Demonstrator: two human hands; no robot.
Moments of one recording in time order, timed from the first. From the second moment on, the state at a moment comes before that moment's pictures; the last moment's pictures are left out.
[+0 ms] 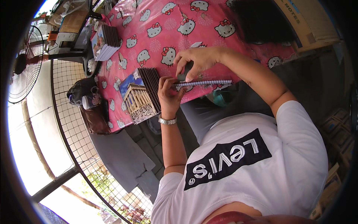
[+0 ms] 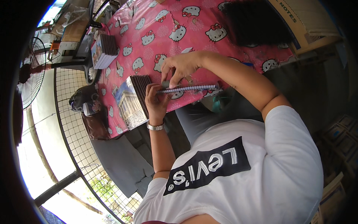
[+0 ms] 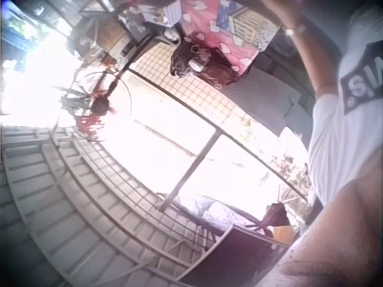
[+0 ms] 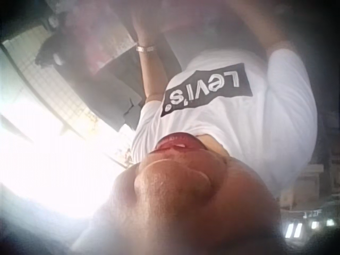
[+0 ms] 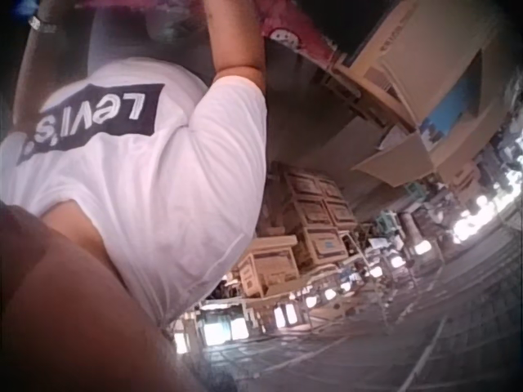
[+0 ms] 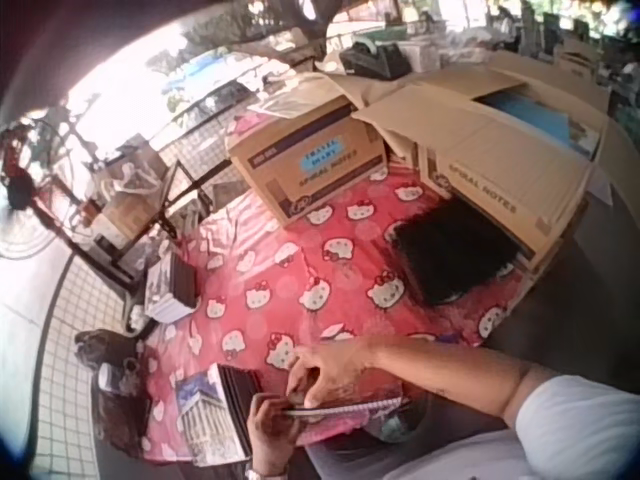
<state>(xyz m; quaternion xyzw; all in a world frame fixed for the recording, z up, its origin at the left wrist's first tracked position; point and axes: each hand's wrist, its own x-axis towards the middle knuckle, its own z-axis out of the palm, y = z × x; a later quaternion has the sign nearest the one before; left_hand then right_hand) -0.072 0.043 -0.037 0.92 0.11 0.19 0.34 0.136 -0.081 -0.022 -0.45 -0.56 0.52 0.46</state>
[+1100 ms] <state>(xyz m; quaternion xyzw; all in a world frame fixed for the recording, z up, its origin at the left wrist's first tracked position) -0.085 0.052 -0.065 0.76 0.13 0.18 0.61 0.129 -0.084 -0.025 -0.39 -0.50 0.56 0.54</state>
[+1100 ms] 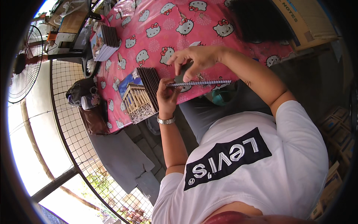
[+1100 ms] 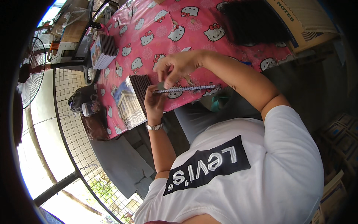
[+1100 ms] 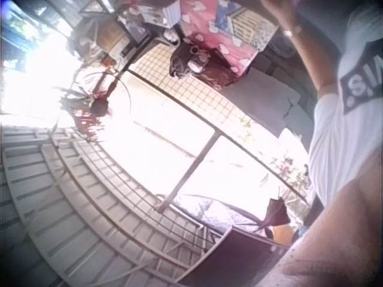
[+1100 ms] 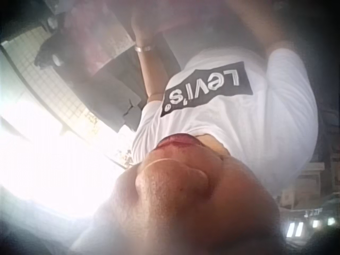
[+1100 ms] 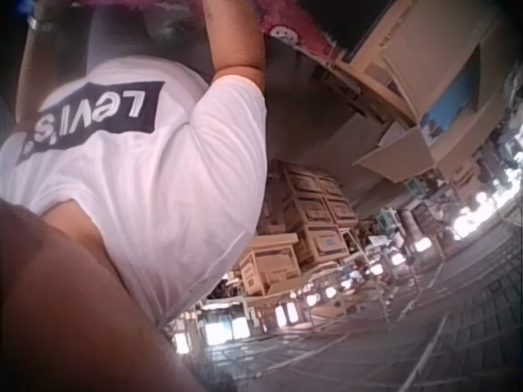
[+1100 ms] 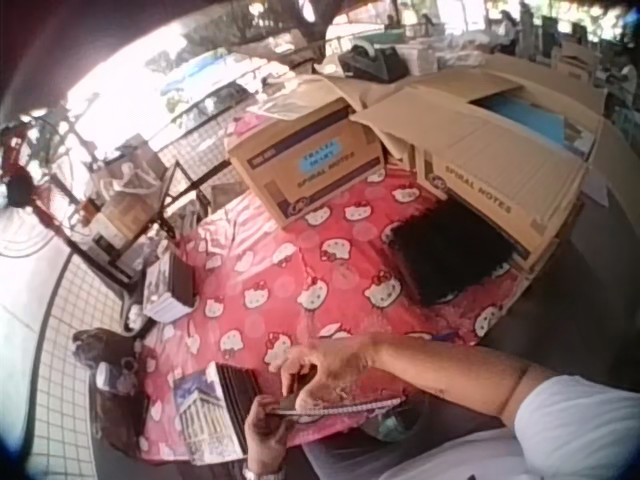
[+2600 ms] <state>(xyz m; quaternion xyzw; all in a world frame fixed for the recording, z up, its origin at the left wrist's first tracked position) -0.090 -0.019 -0.081 0.74 0.25 0.42 0.46 0.036 -0.158 -0.046 -0.67 -0.59 0.01 0.45</state>
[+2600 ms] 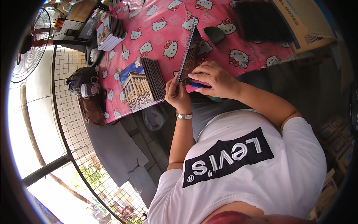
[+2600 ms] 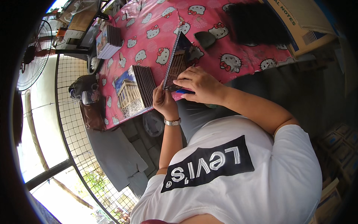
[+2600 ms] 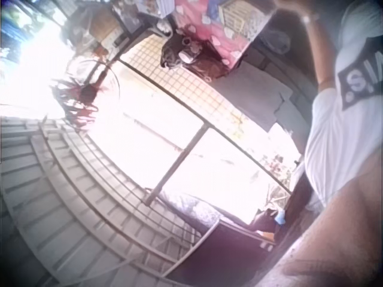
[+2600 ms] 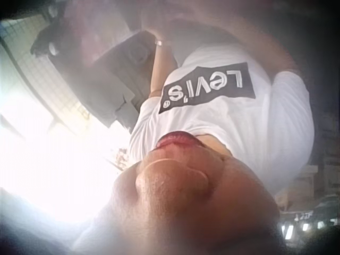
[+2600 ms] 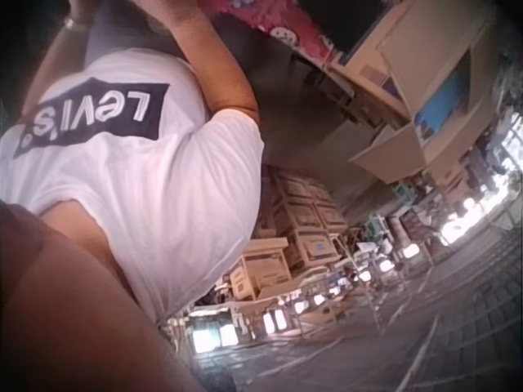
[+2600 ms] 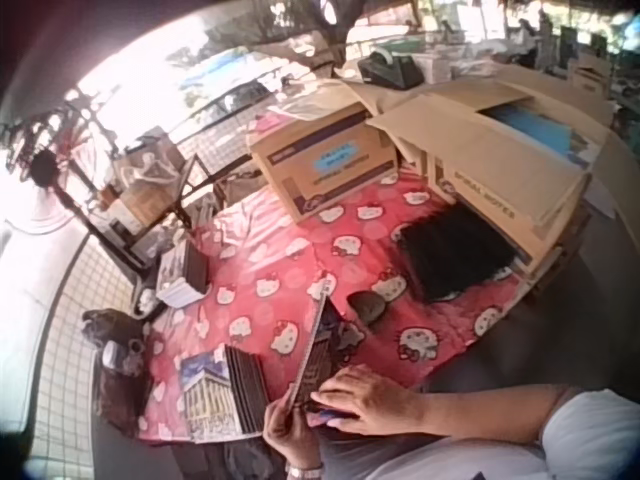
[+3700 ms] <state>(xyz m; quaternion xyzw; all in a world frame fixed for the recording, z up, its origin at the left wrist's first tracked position) -0.114 -0.083 -0.131 0.96 0.00 0.20 0.19 0.112 -0.272 -0.099 -0.84 -0.49 0.01 0.24</state>
